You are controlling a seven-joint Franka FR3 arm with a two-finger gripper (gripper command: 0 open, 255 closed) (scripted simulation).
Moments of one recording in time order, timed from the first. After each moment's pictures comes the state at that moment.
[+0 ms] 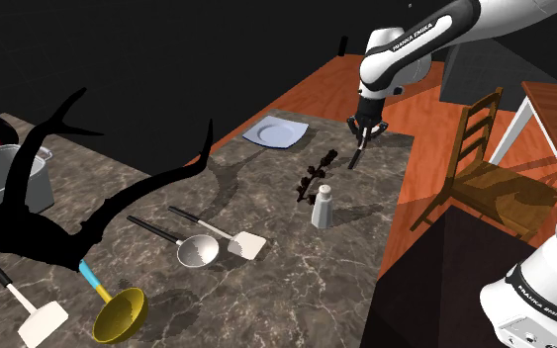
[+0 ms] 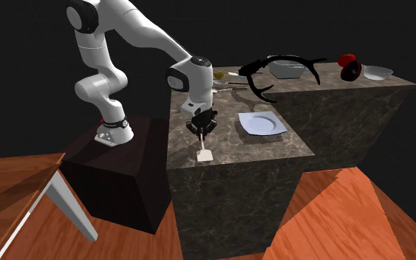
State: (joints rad) arm -0.30 0.14 0.11 -2.14 0.05 2.24 0.97
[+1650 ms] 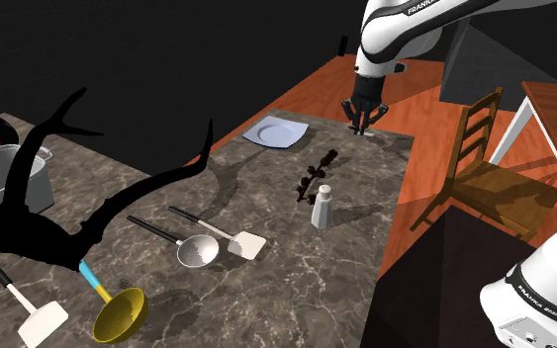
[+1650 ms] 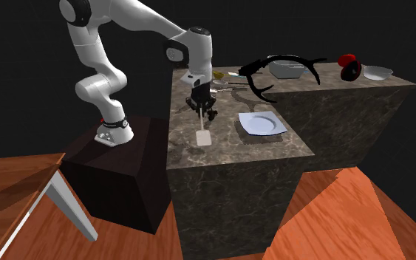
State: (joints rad) arm -0.25 -0.04 0.16 -2.14 0.08 2.07 1.07
